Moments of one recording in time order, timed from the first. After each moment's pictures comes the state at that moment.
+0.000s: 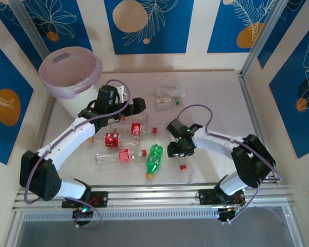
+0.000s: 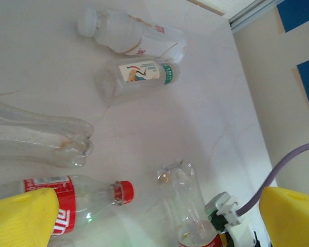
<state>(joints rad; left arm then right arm) -0.48 1.38 1.11 -0.32 0.30 -0.65 0.70 1.48 0.85 -0.73 -0.05 0.58</state>
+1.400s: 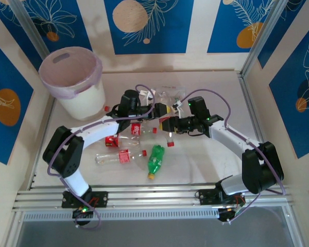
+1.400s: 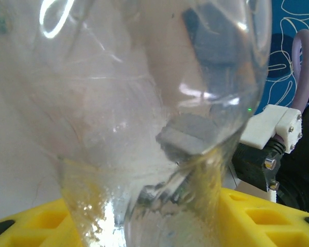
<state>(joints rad) -0.63 1.68 1.09 0.25 0.65 -0.86 0.41 1.40 0.89 -0.28 -0.84 0.48</state>
